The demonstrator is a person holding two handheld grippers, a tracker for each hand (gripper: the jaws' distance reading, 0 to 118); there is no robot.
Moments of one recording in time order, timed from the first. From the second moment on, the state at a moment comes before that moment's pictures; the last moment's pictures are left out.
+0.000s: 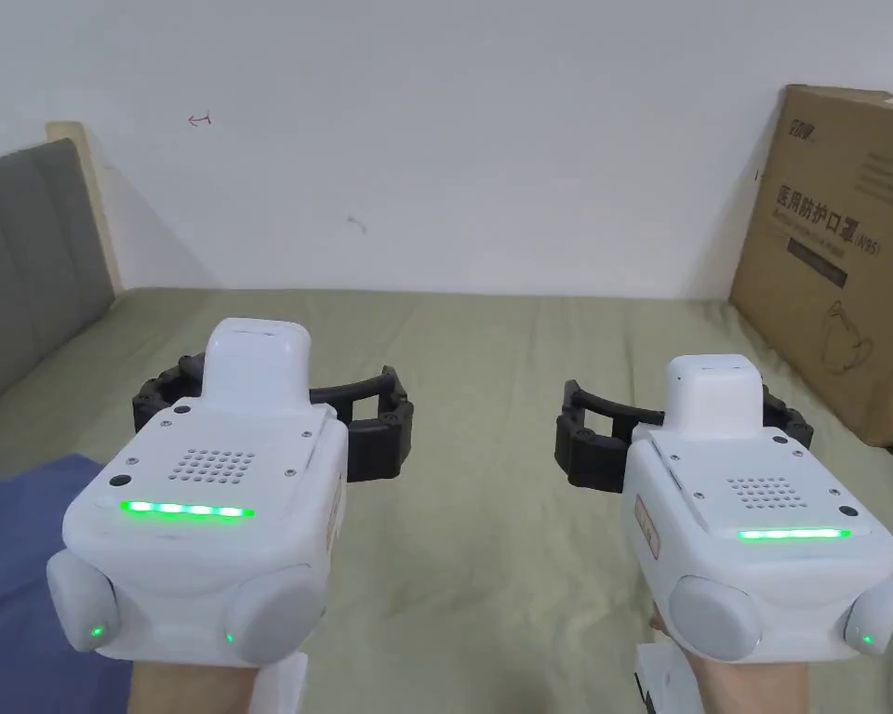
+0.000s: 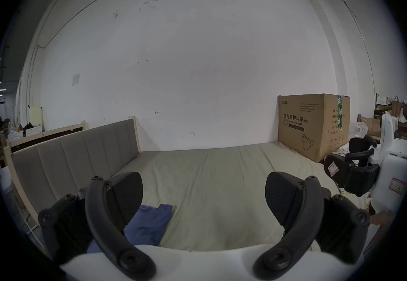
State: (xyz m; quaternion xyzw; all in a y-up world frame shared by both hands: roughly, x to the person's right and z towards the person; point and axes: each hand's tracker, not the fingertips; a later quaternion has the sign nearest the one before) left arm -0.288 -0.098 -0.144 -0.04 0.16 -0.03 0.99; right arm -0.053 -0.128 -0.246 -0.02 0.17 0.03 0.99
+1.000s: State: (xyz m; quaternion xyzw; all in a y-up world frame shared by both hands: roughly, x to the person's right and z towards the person) left arm -0.296 -0.107 -0.143 -0.05 0.16 -0.02 0.99; right arm -0.060 -0.134 -0.245 -0.03 0.17 0.03 0.98
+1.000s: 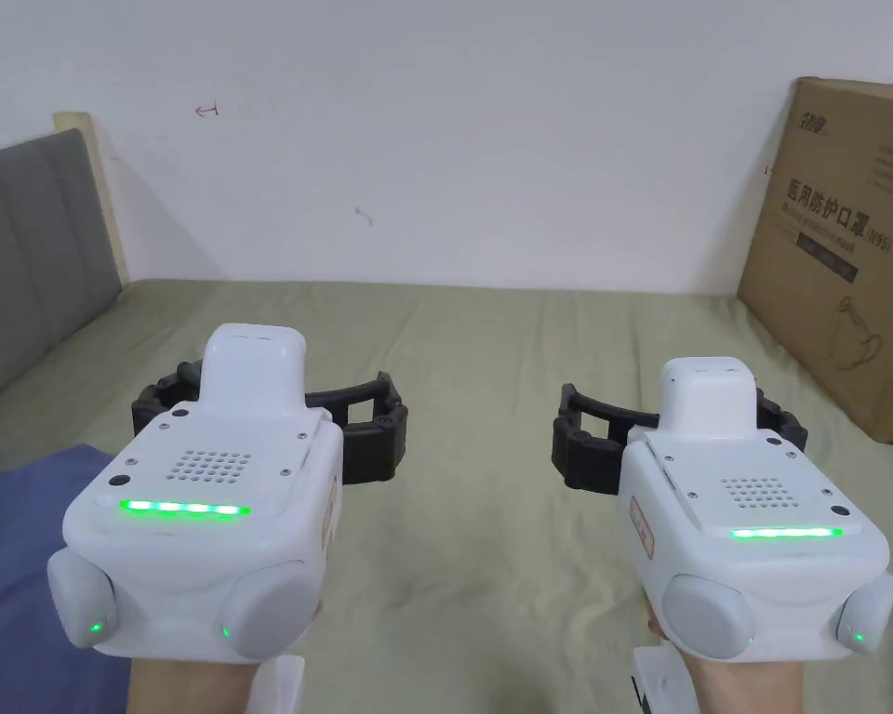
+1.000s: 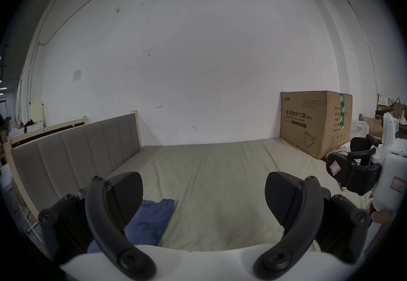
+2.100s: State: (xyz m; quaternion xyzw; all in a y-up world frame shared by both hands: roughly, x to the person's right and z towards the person) left arm -0.296 -0.108 -0.143 -0.05 0.17 -0.03 0.98; right arm -0.052 -0.134 -0.247 -0.04 0.16 0.02 0.99
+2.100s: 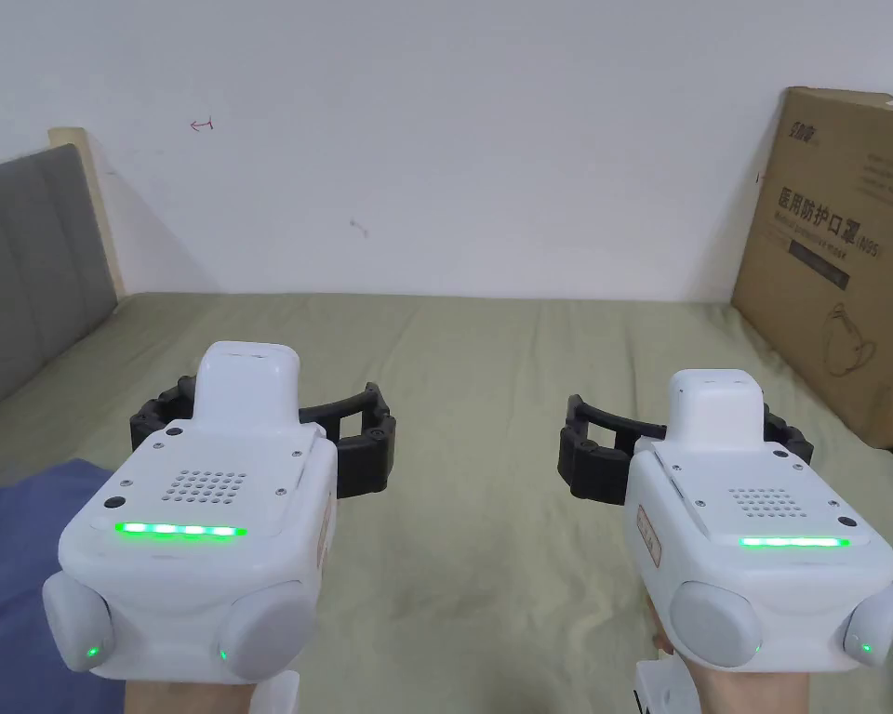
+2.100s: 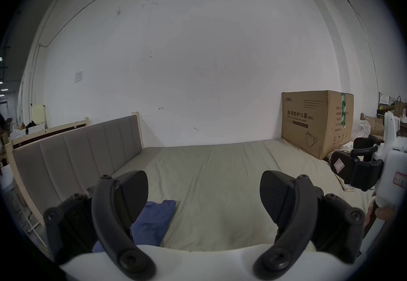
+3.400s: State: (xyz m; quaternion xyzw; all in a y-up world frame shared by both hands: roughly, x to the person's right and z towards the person) left arm -0.294 -0.107 -0.139 -0.04 0.17 -0.02 0.98; right arm -0.049 -0.135 -0.245 -0.04 0.18 0.00 0.98
